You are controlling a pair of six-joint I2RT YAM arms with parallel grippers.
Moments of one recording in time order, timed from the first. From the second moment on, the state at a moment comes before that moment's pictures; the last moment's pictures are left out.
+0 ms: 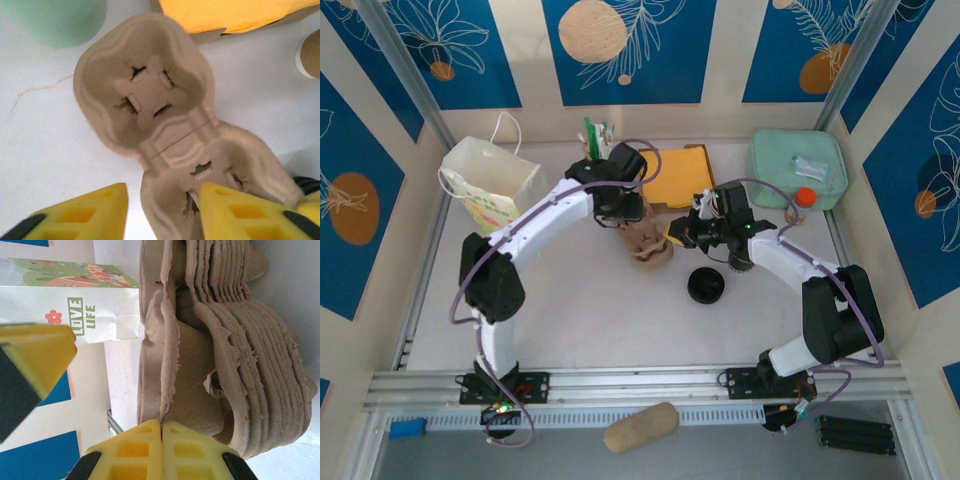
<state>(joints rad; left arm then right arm) -0.68 1.89 1.80 -1.02 -0.07 -0.53 0.32 1.47 0.89 -0.16 -0.74 0.87</state>
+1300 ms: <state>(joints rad) -0.56 1.70 1.16 -0.24 0.20 -0.96 0.24 1.48 0.84 -0.14 -0.80 0.86</state>
